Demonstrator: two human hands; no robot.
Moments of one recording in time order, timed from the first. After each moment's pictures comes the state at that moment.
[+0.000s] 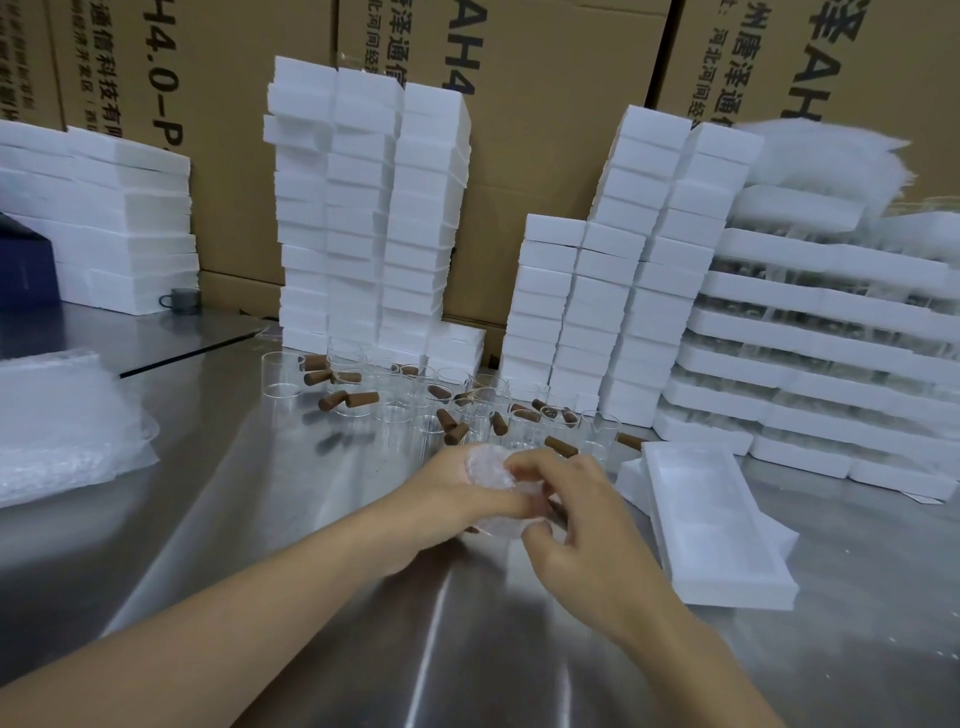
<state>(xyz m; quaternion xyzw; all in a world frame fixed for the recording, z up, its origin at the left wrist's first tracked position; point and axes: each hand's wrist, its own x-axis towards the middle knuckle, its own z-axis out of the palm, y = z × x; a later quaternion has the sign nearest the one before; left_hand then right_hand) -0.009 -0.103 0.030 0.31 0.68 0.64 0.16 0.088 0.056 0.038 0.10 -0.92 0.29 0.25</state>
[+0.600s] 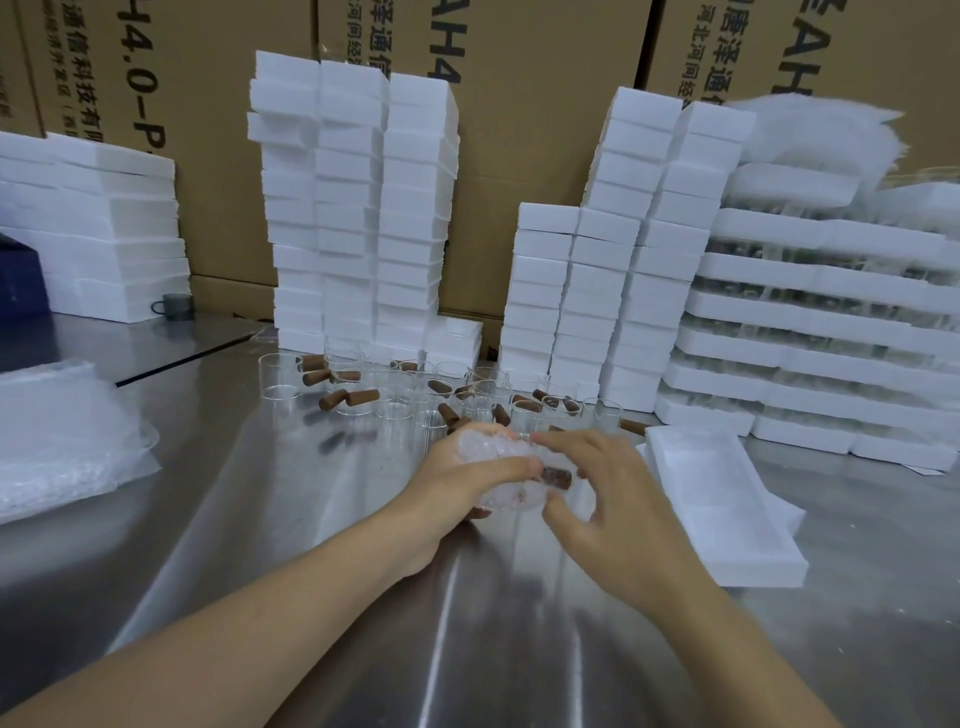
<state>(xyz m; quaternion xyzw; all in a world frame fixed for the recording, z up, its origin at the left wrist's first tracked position) -0.015 -0.096 0.022 0.20 0.64 0.73 0.13 0.080 0.073 0.039 0.07 -0.93 0.21 0.30</state>
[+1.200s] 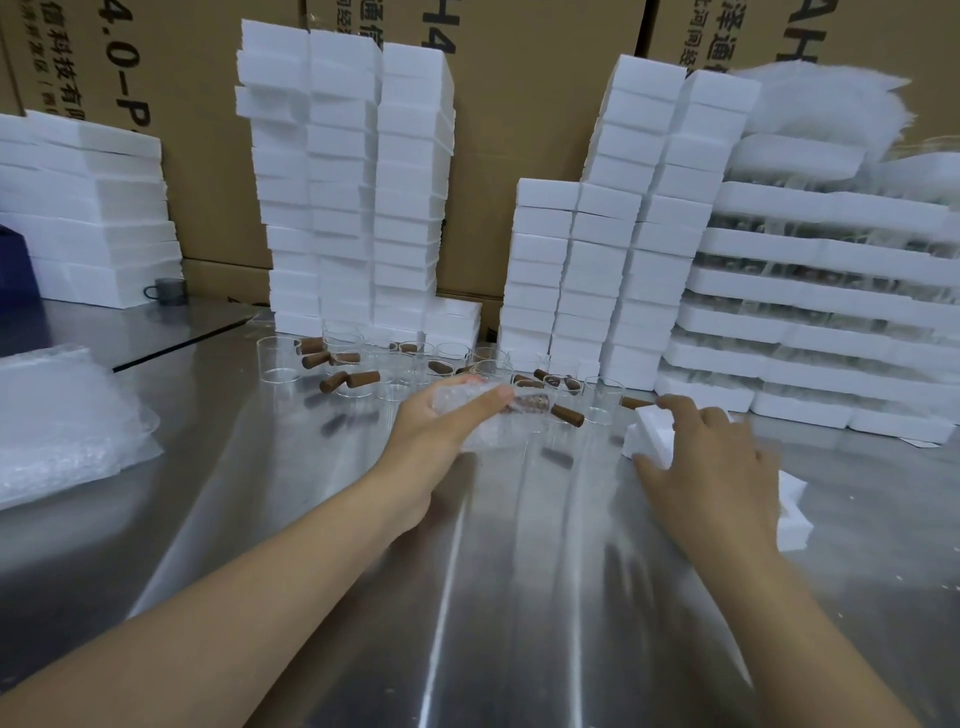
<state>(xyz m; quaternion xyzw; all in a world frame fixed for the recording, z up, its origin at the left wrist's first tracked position) -0.033 -0.107 0.029 0.15 0.62 0.77 0.03 0.088 0.111 0.050 -0.25 -0.92 0.04 0.30</state>
